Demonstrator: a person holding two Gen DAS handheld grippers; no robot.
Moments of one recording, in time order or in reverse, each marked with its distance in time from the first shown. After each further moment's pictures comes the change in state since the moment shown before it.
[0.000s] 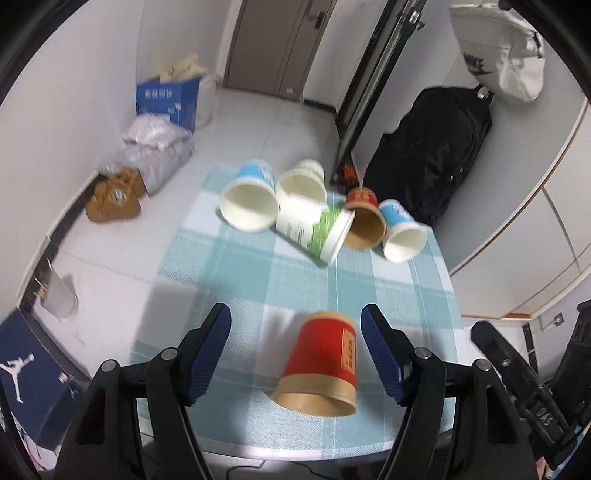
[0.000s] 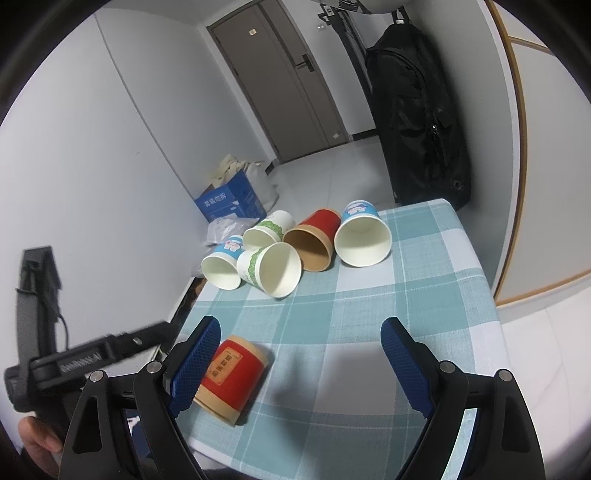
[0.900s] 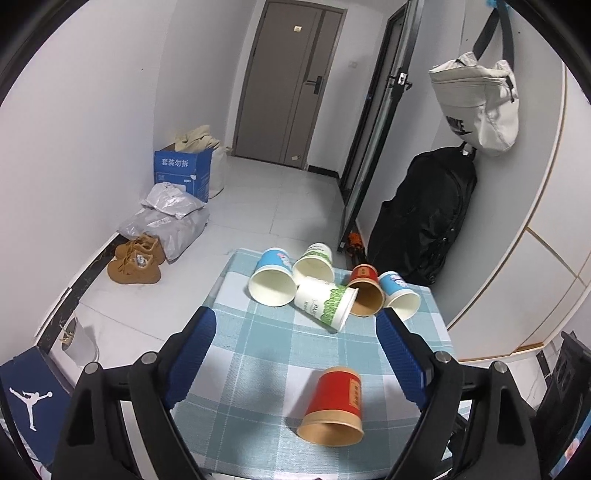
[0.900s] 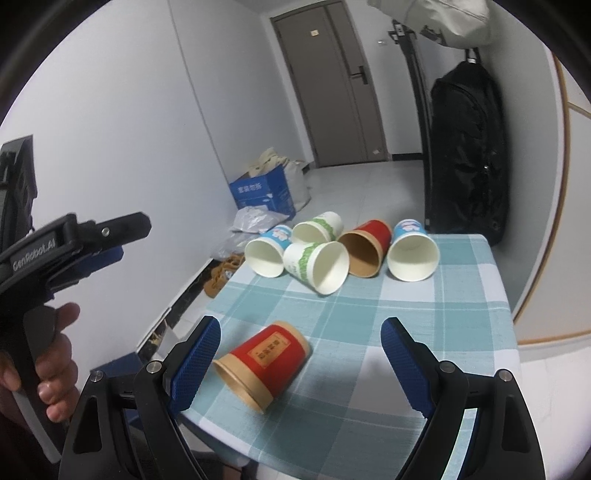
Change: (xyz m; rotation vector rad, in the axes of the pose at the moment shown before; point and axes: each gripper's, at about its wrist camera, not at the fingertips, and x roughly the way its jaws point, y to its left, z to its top) left arm -0.047 0.004 0.008 0.025 -0.252 0.052; right arm -0.004 0.053 -0.016 -0.228 -0.023 0.054
